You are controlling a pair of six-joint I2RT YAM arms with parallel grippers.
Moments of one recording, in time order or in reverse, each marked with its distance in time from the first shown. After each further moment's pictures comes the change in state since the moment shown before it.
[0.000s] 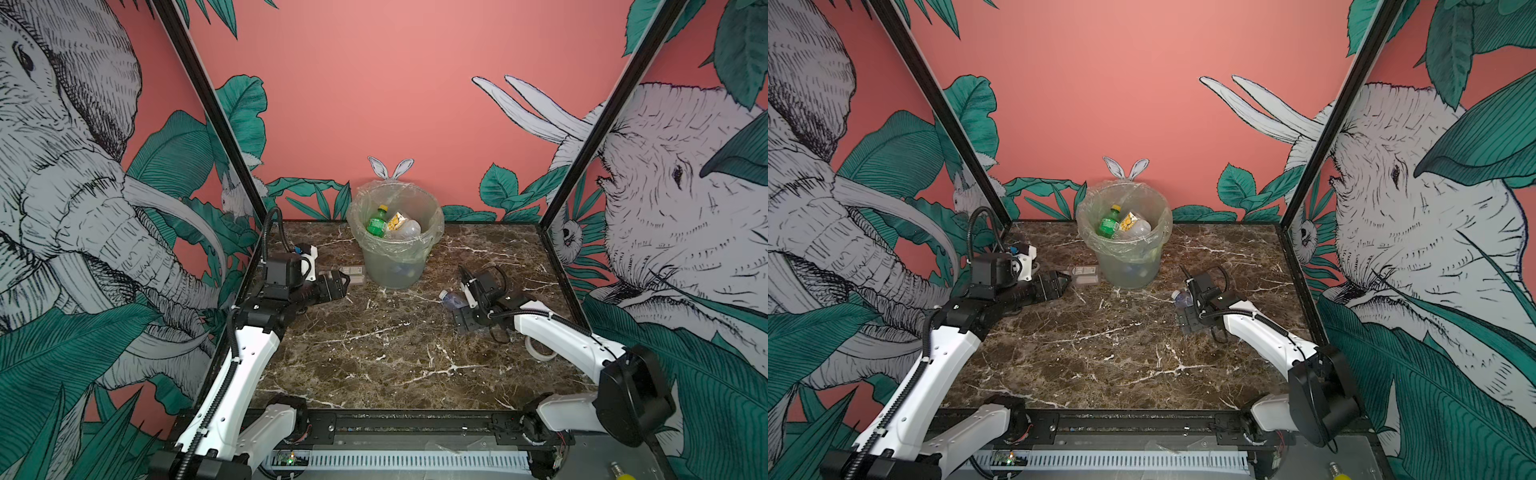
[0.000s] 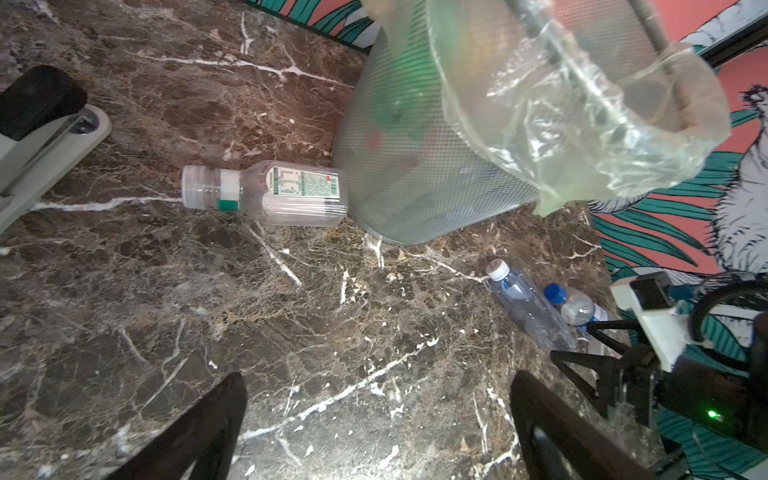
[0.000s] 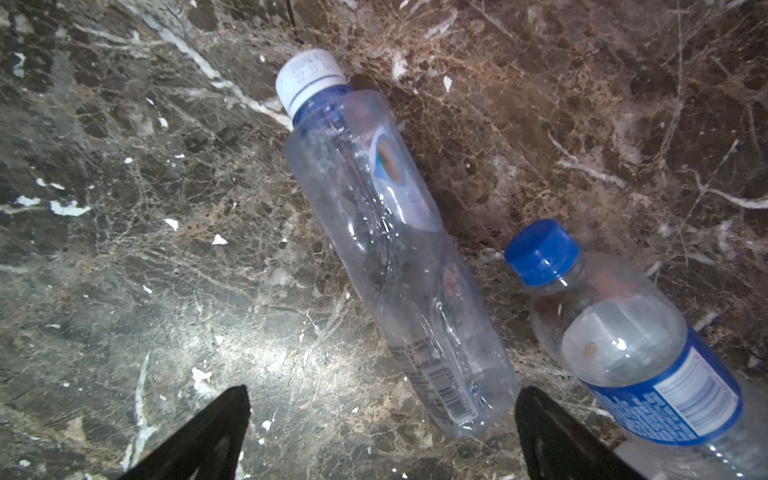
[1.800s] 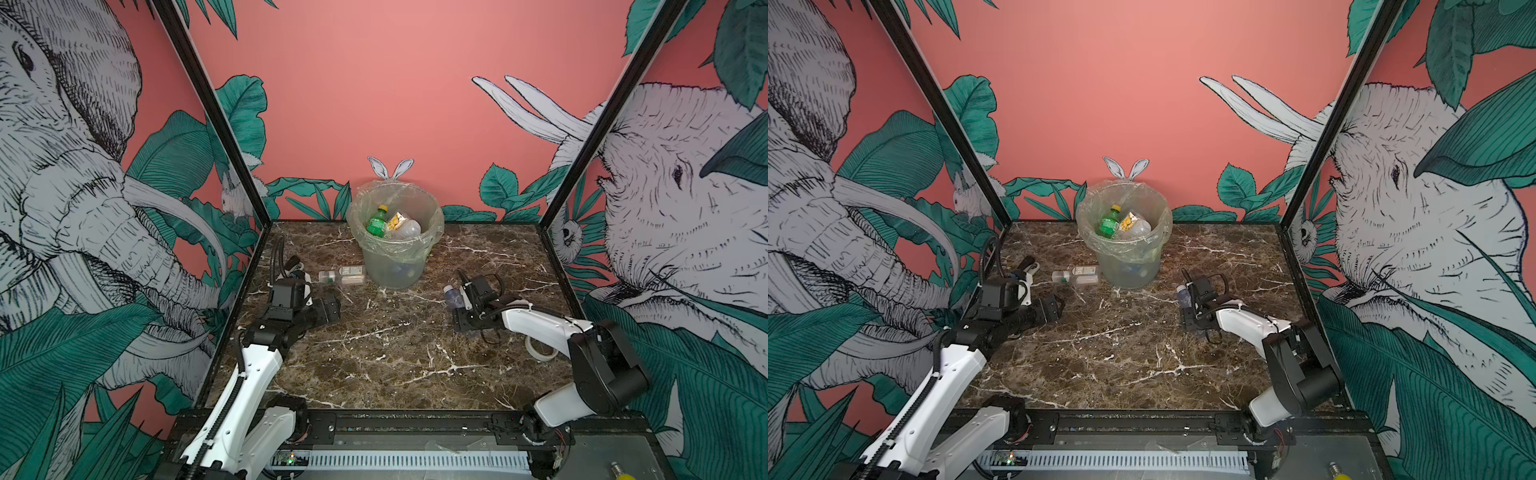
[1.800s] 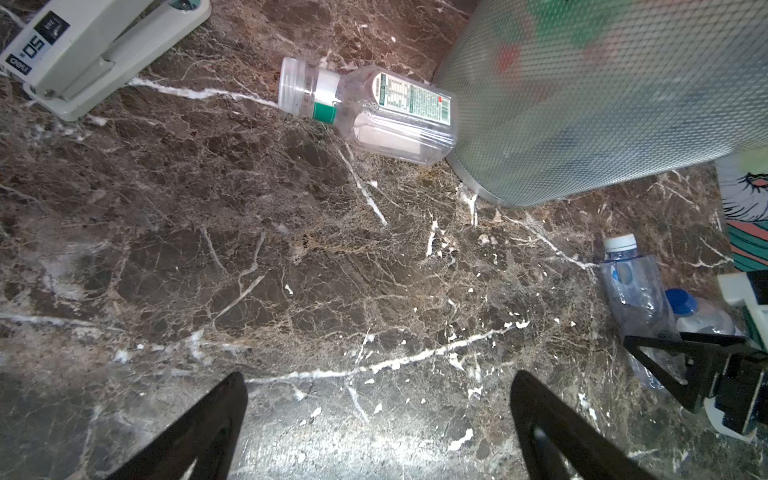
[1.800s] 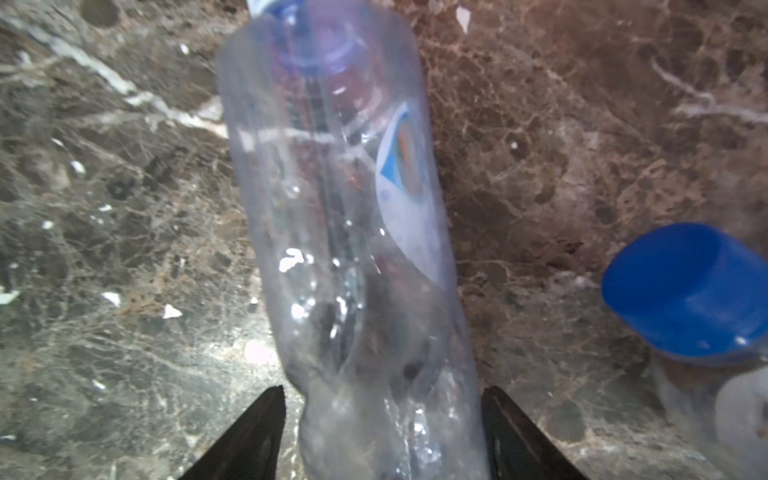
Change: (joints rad) left arm 0.011 -0.105 -0.251 0.010 -0.137 -0.062; right arm -0.040 0.148 -0.090 0.239 -0.087 0.135
